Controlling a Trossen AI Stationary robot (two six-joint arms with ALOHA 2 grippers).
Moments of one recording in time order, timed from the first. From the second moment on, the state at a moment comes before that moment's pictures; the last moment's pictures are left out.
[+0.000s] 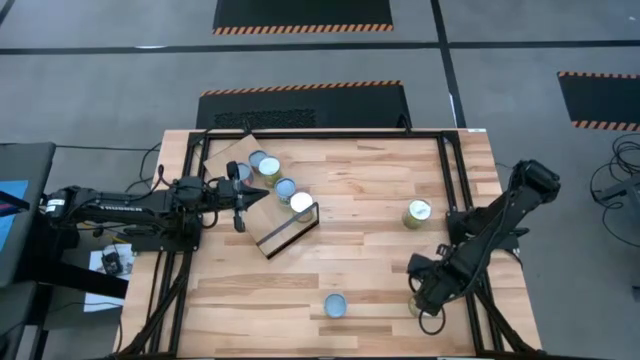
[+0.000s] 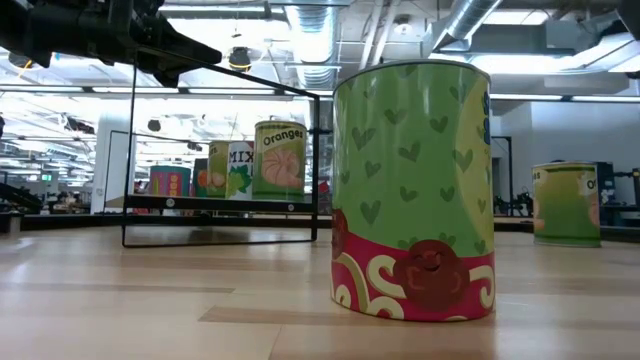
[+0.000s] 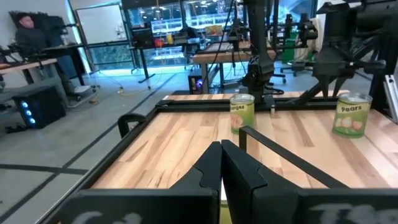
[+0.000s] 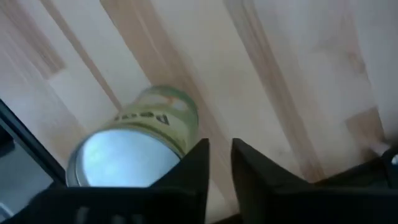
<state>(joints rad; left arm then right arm) 0.09 0.65 0.29 0.33 -0.11 0.09 0.79 1.44 1.03 -1.10 -0.01 1.30</state>
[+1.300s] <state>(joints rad) 0.09 0.65 0.29 0.33 -0.11 0.13 0.86 1.44 1.03 -1.02 0.03 1.29</state>
